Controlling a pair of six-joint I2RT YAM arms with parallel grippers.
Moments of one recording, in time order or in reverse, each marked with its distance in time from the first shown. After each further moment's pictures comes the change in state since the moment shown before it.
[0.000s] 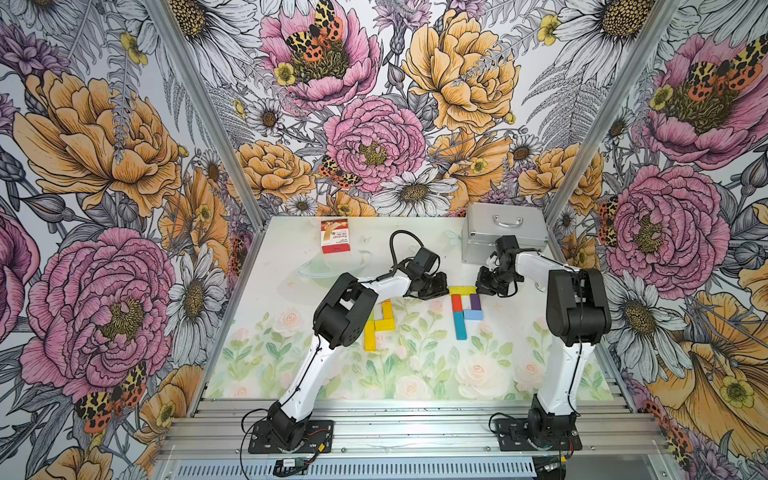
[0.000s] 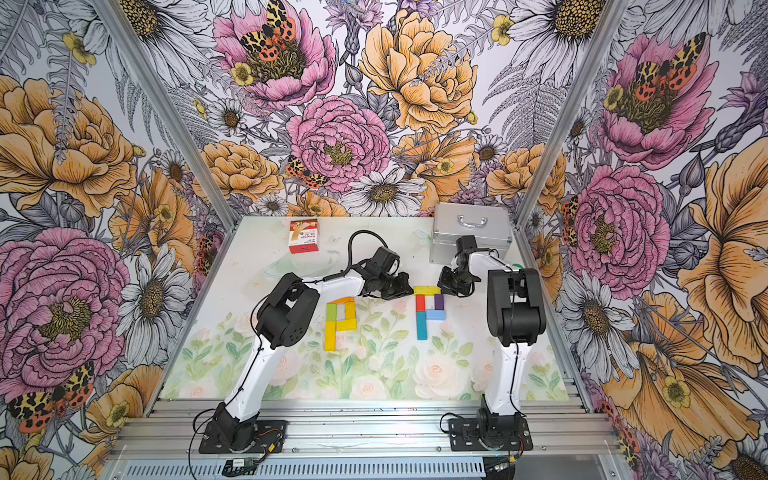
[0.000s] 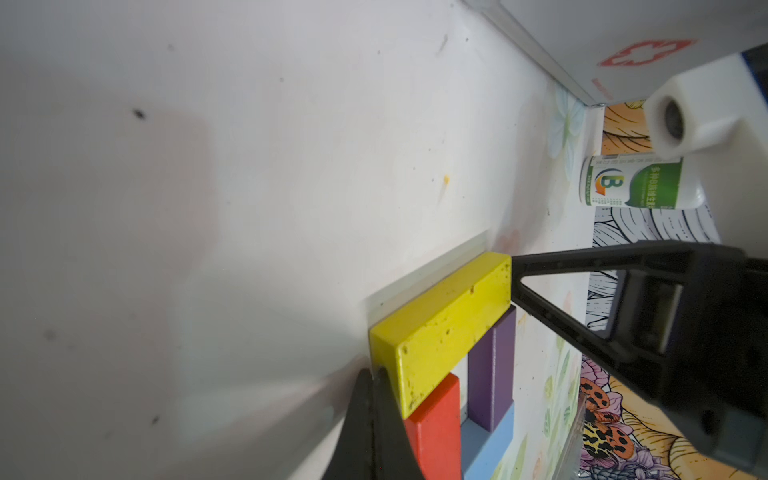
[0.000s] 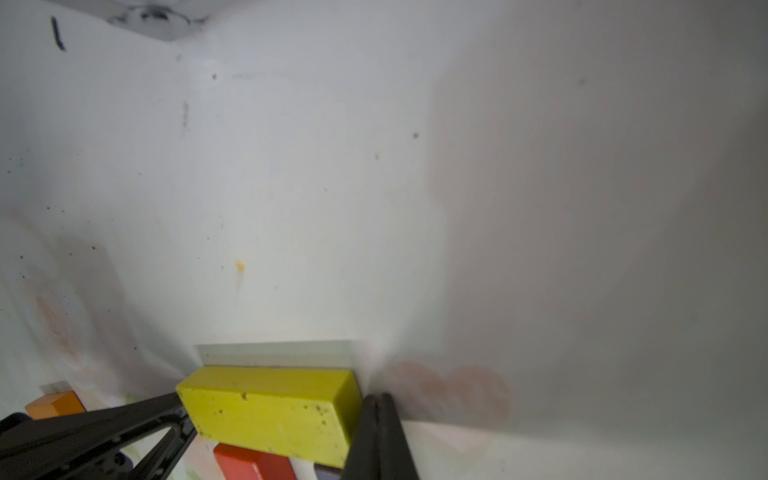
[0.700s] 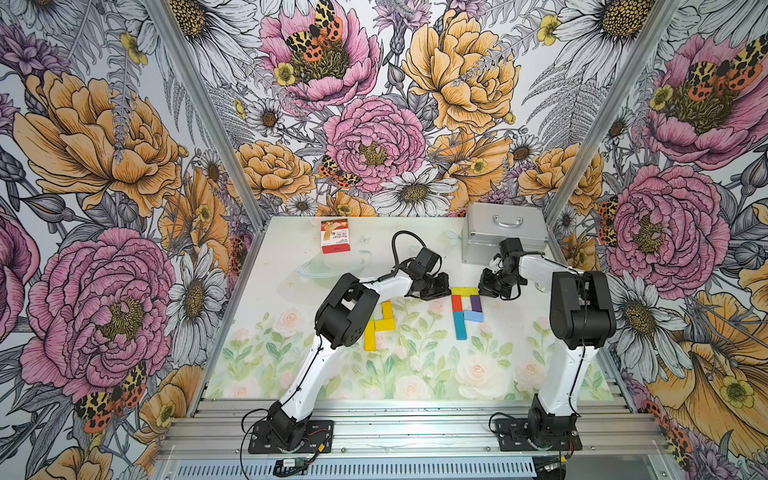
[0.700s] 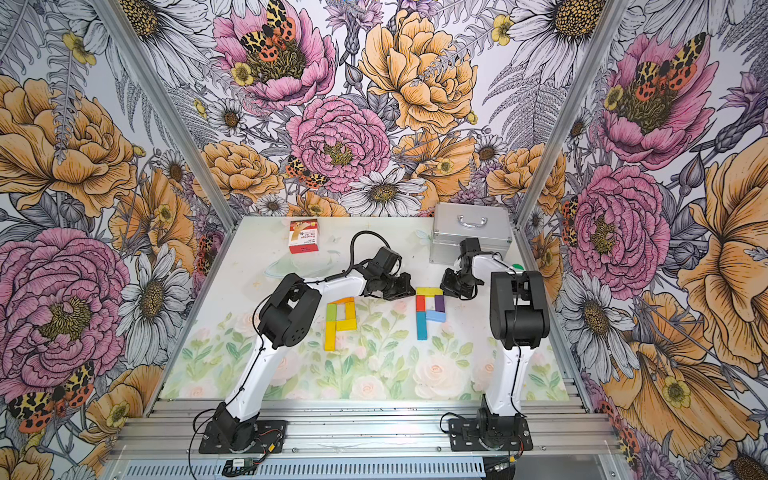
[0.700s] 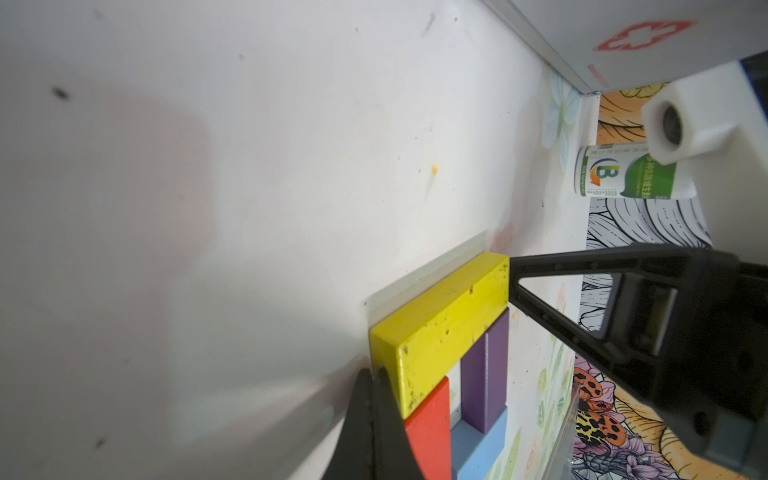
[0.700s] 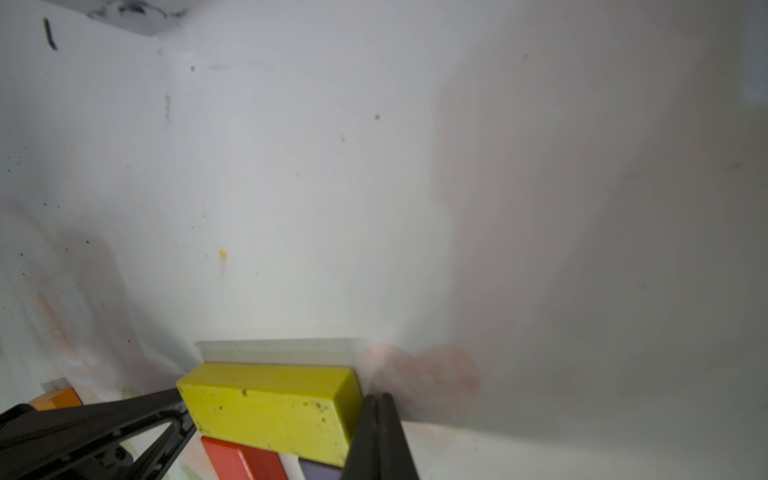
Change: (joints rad) left arm -0.011 0.012 0.018 -0.007 0.021 0.000; right arm -0.018 -0.035 -0.056 0.028 -0.008 -0.001
